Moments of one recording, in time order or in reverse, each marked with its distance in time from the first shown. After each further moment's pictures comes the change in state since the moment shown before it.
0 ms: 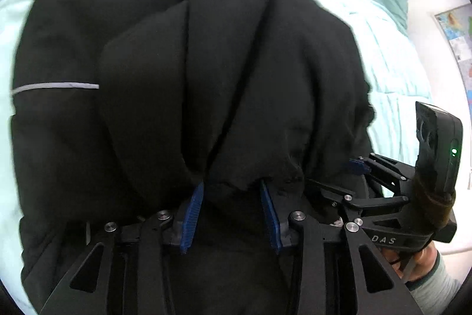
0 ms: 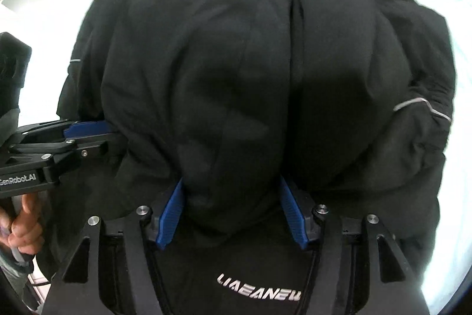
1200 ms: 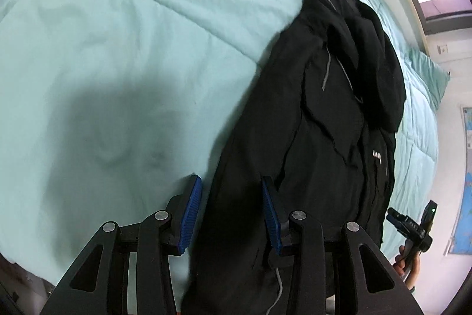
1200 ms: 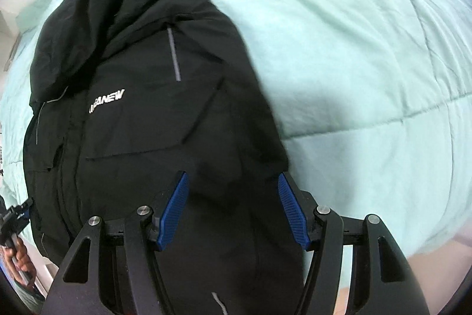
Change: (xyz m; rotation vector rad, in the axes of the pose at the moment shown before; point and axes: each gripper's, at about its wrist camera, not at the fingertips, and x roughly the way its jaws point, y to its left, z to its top) left arm -0.131 0.153 -0.241 -0.496 -0.084 0.074; right arm -0.095 -0.152 -0.256 0.453 0.004 -0.124
